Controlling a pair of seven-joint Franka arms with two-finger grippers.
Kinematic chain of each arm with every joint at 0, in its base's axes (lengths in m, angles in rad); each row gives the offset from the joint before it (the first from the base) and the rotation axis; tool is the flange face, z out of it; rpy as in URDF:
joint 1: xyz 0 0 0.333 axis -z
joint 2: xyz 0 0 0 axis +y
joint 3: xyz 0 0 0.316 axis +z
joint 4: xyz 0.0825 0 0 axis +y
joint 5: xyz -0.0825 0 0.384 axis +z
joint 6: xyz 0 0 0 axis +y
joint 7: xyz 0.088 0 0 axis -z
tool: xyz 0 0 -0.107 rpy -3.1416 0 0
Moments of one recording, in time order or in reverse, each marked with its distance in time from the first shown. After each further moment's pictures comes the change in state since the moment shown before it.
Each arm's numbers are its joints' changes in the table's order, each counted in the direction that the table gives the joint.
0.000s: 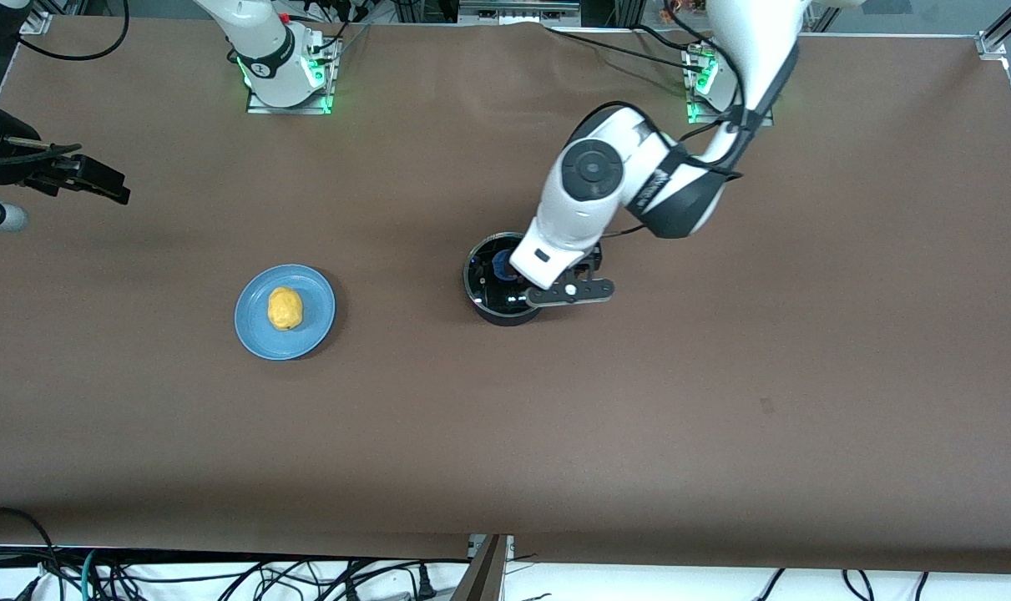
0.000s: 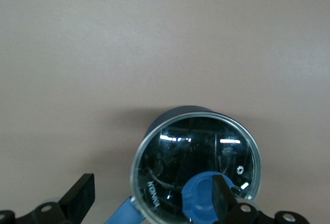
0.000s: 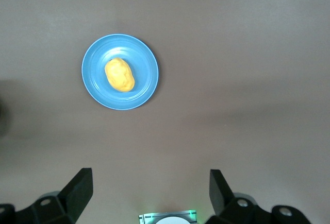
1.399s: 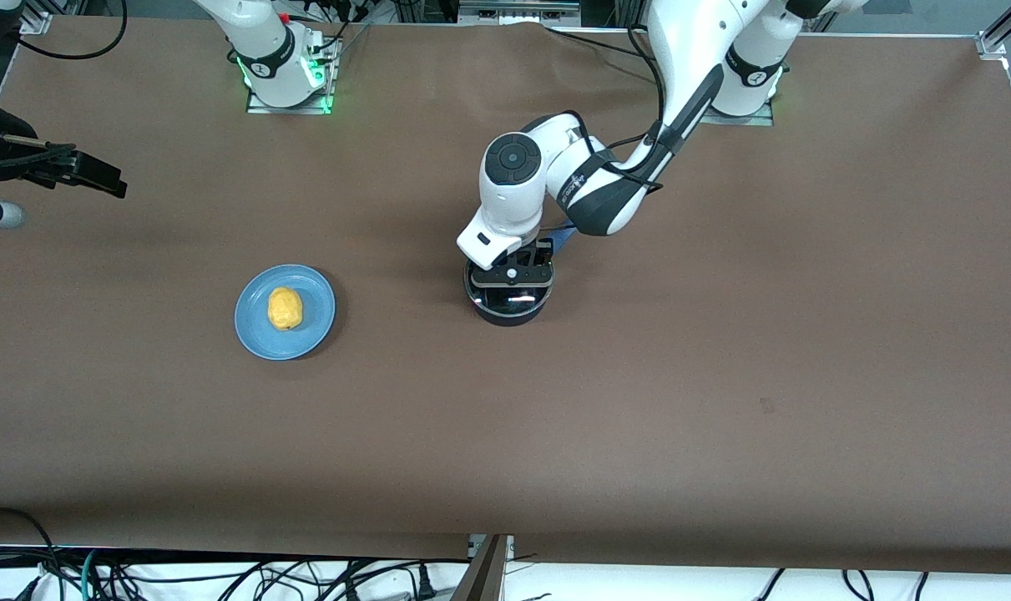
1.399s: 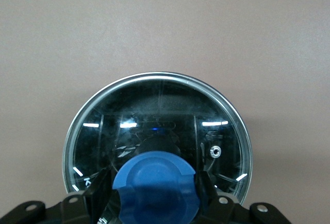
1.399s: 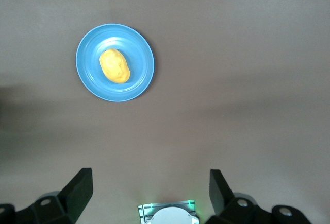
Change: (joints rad) left arm 0.110 0.101 0.002 -0.026 0.093 -0.062 -0.061; right arm 0.000 0.000 -0.014 0.000 0.000 0.038 0.000
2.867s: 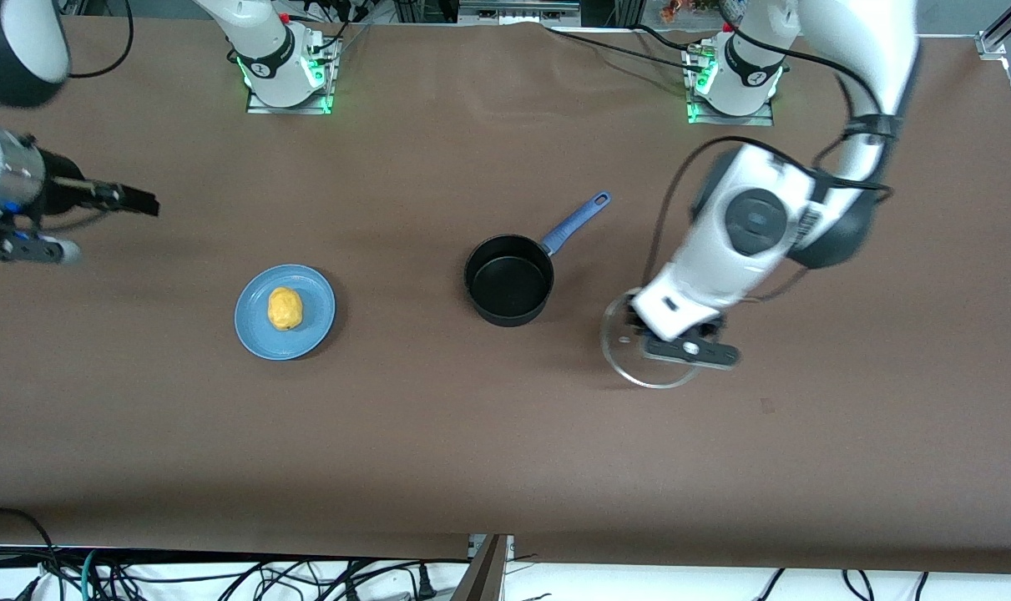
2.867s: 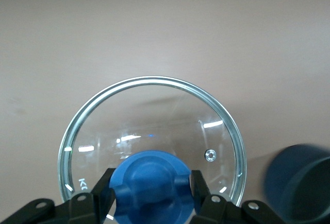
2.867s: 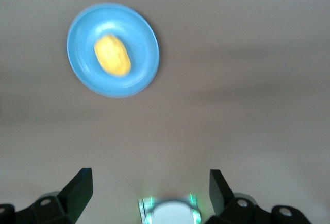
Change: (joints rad) left arm -0.382 -0.221 0.138 0.097 -0.148 0.083 0.789; right arm -0.018 0.148 0.010 0.022 0.013 -0.077 -0.001
